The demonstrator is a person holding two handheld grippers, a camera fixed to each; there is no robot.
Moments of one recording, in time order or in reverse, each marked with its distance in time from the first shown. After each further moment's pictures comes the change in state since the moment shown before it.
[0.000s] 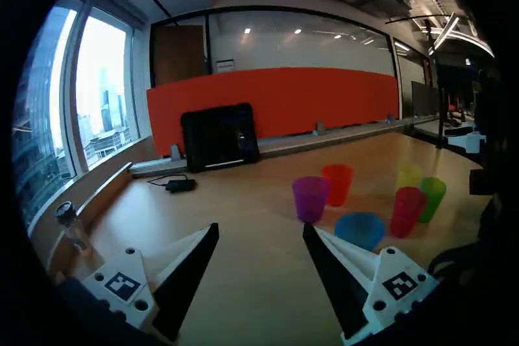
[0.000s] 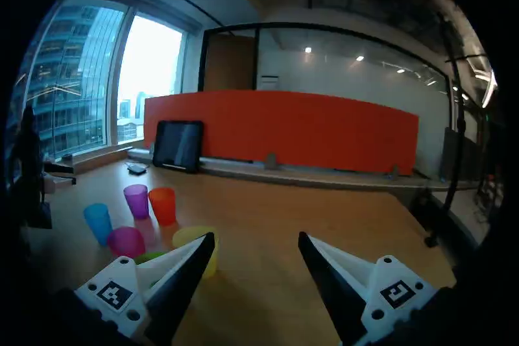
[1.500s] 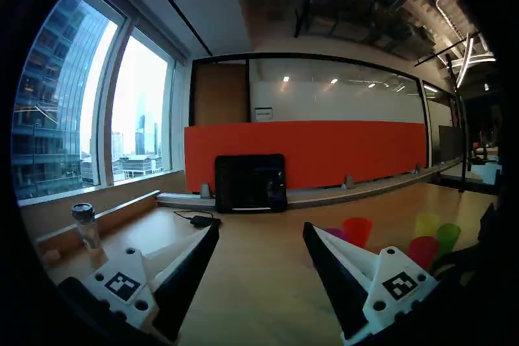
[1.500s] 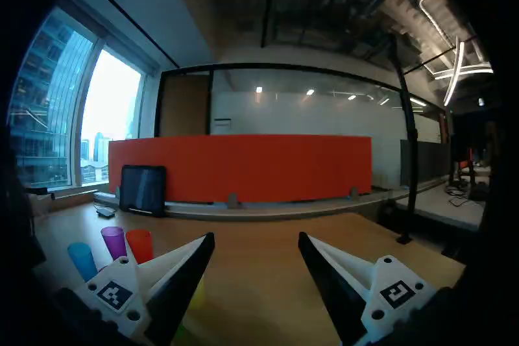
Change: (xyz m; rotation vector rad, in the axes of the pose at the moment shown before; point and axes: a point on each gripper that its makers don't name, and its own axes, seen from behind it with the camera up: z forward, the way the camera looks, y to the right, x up) left arm 0.043 -0.005 -0.011 0.194 0.266 -0.092; right arm 0.028 0.008 -0.030 -0.245 0.228 0.076
